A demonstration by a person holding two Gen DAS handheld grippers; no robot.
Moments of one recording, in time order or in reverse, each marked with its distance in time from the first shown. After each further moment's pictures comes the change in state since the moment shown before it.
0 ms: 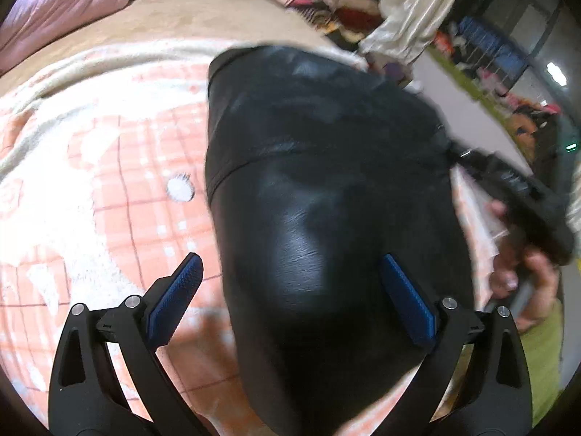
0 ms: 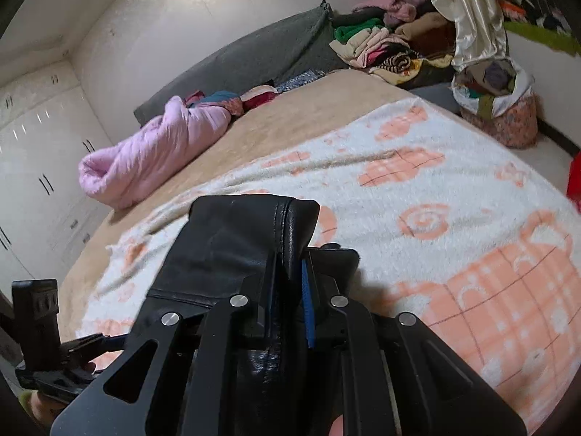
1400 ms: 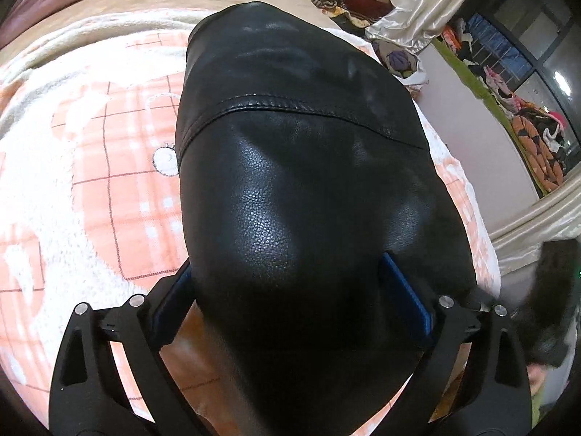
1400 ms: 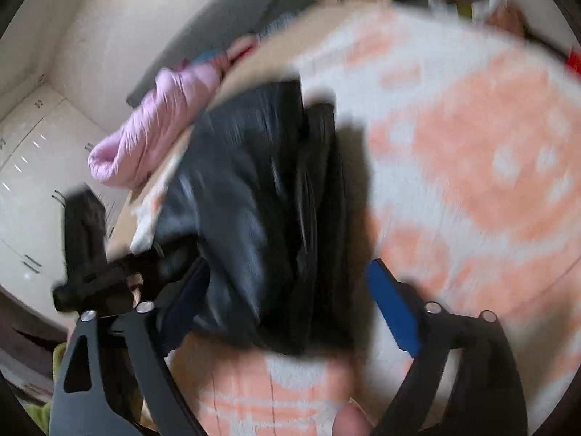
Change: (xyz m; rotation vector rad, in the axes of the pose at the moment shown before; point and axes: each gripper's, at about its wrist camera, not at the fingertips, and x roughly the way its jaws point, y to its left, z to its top) left arm 0.016 0.000 0.000 -0.042 0.055 -0.031; right arm -0.054 -0.003 -0.083 0.191 0.164 0.066
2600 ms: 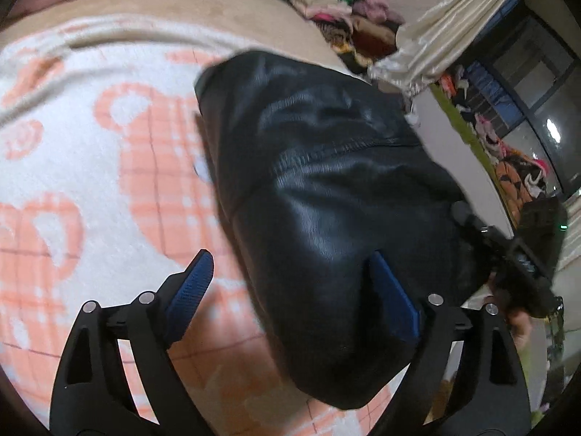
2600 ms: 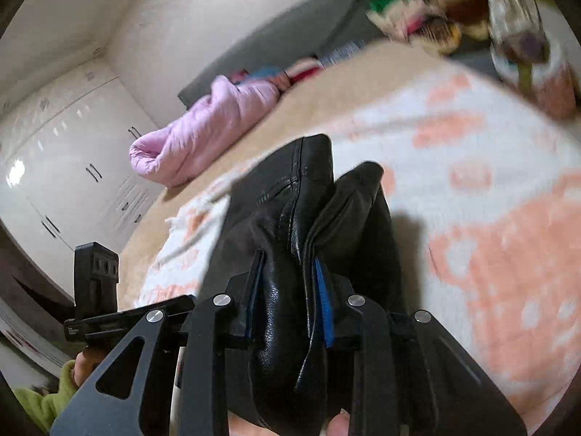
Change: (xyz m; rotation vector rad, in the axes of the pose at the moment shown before) left arm -0.044 0.031 -0.020 -0.122 -0.086 -0.095; right arm 0.026 0.012 0.057 -0.139 -0.005 0.174
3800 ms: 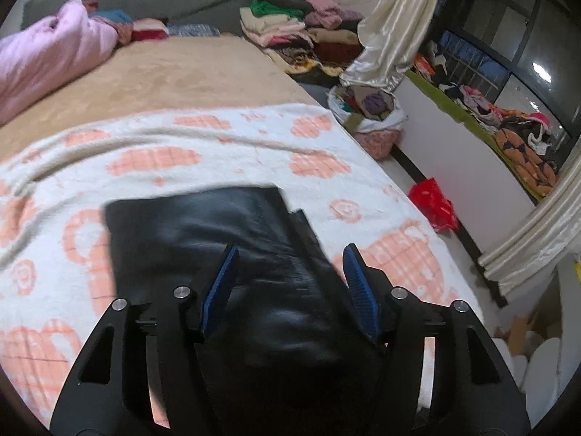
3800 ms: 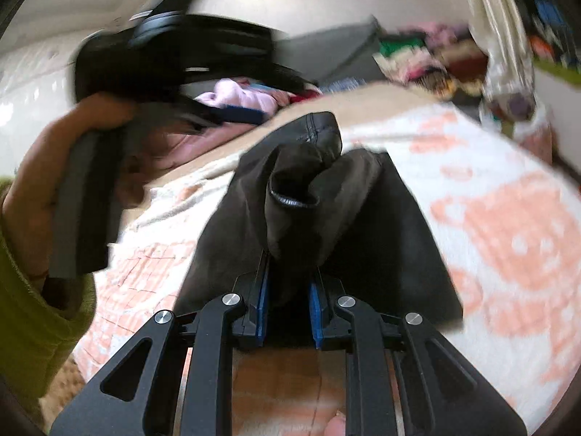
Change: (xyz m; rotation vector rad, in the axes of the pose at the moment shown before) left arm -0.013 -0.112 0.069 0.256 -0.134 0.113; right arm -0.015 0.073 -0.109 -0.195 -0.140 -0.165
